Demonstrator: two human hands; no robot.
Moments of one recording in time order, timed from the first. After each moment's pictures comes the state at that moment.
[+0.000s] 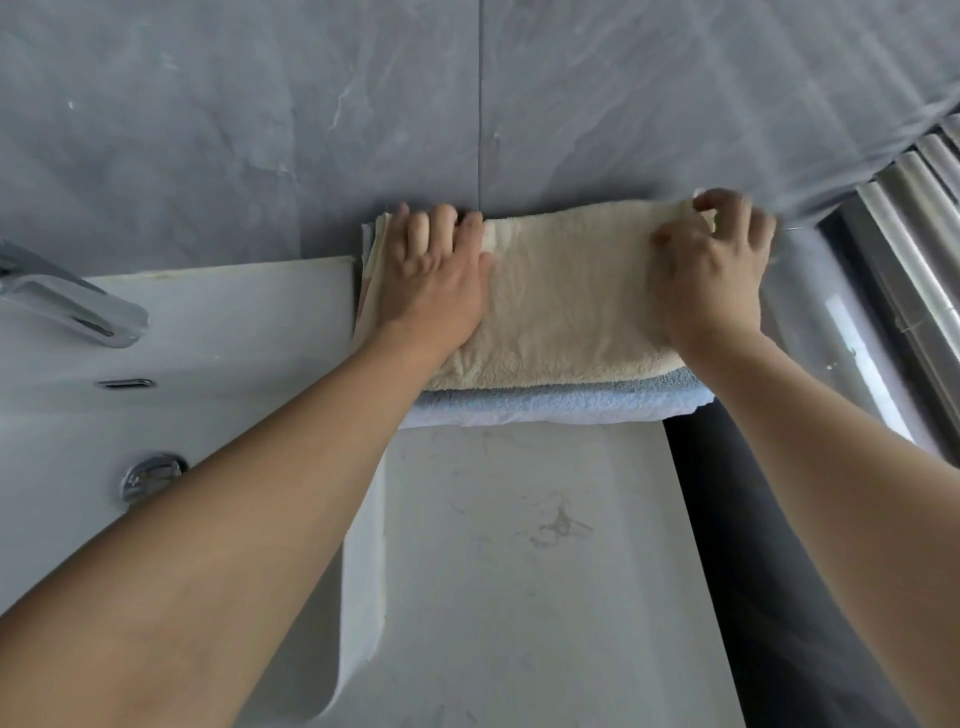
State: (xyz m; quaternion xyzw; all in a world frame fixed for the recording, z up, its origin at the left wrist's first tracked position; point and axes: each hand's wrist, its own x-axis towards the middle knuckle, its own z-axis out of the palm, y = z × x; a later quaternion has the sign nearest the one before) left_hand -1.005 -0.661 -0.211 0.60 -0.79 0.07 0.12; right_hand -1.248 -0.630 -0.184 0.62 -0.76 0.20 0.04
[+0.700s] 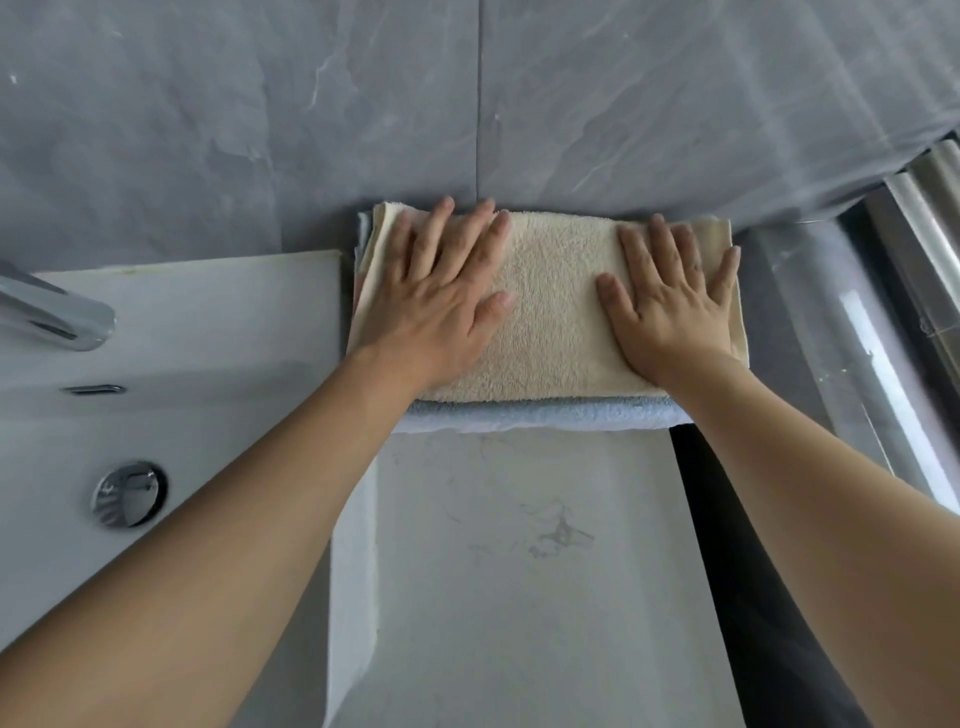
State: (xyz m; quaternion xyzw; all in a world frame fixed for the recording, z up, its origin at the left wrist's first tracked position) left_hand -0.990 -0.647 -0.218 0.52 -0.86 0.00 0.03; right_hand -1.242 -0.630 -0.227 0.67 -0.74 0.01 -0.08
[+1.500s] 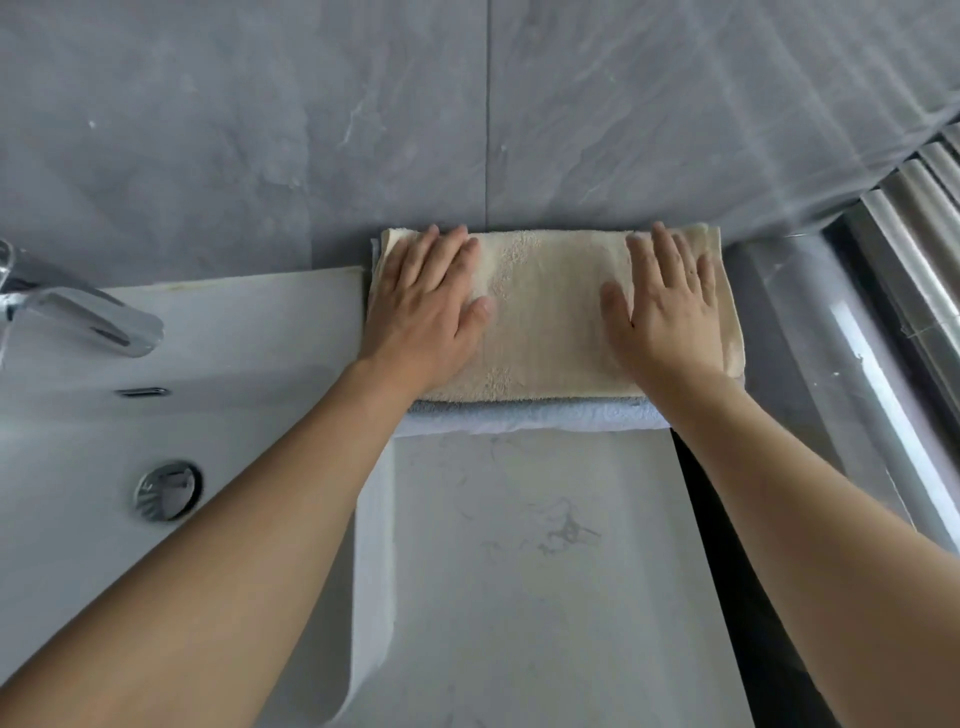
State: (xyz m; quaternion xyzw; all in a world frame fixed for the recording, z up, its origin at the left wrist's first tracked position) left_hand -0.973 -0.634 -0.203 0.55 -0.83 -0.03 0.09; right_hand -1.217 -0.606 -0.195 0.66 -0.73 0.14 -0.05
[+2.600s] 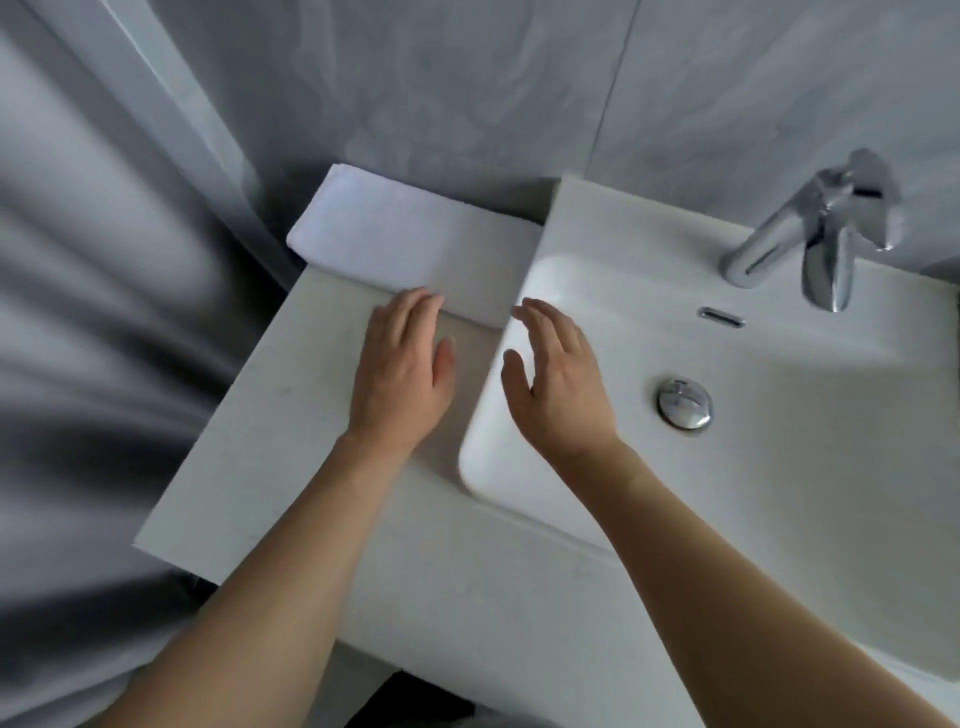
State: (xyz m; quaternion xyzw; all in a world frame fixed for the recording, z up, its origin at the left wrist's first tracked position) left_hand -0.382 -0.376 -0.226 0.74 -0.61 -0.02 0.28; right_hand -0.550 -0.426 -0.195 0.83 -0.45 0.27 -0.21
